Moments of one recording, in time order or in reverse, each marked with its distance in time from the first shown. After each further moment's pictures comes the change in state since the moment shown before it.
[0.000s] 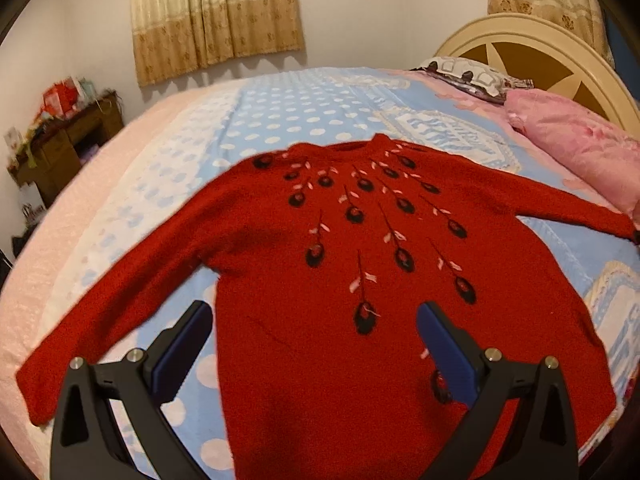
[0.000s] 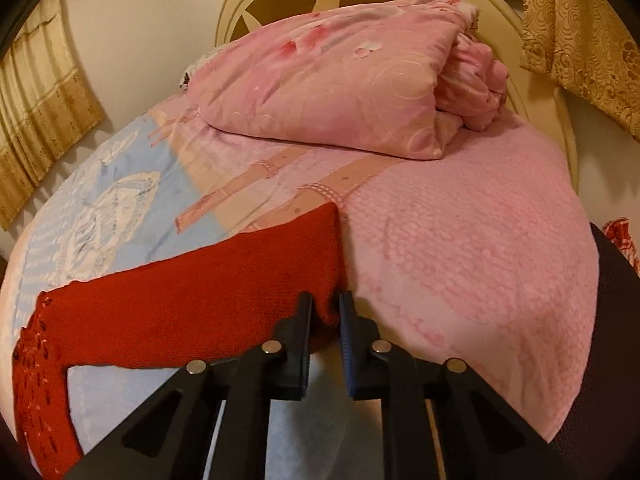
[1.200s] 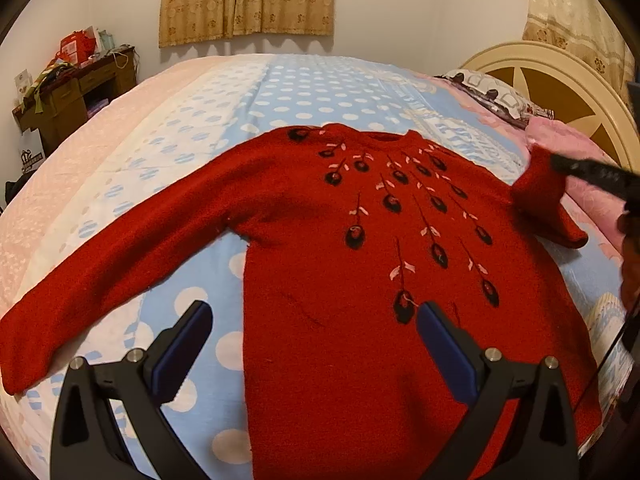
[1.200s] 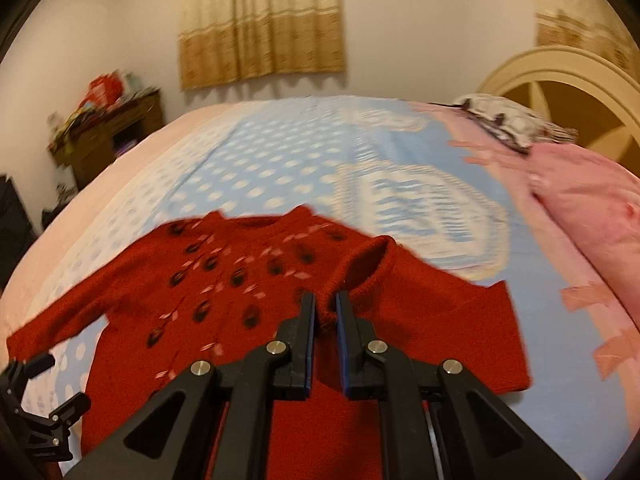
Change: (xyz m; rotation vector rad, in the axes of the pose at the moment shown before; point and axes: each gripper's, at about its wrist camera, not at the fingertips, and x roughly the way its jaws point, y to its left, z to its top) left arm 0.009 0.047 -0.013 -0.153 0.041 -0.033; right arm -0.073 0.389 -0.133 -0.687 -0.057 0.466
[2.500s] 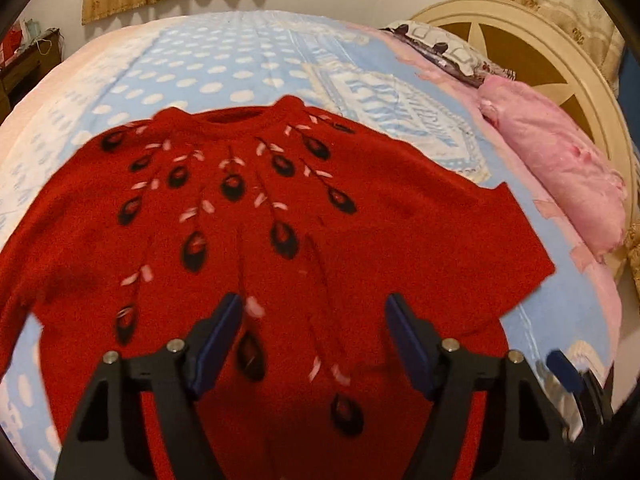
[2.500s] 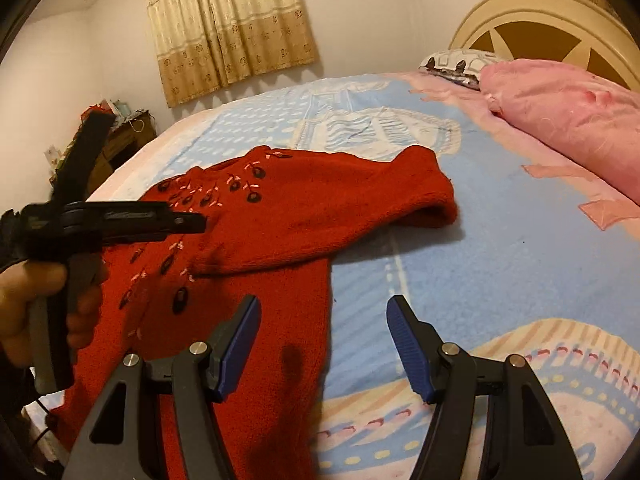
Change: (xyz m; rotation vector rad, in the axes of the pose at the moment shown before) left arm 0.102 -0.143 0.065 0.076 0.200 -0.194; right arm -0.050 -0.093 -0.135 0.190 -0.017 0.032
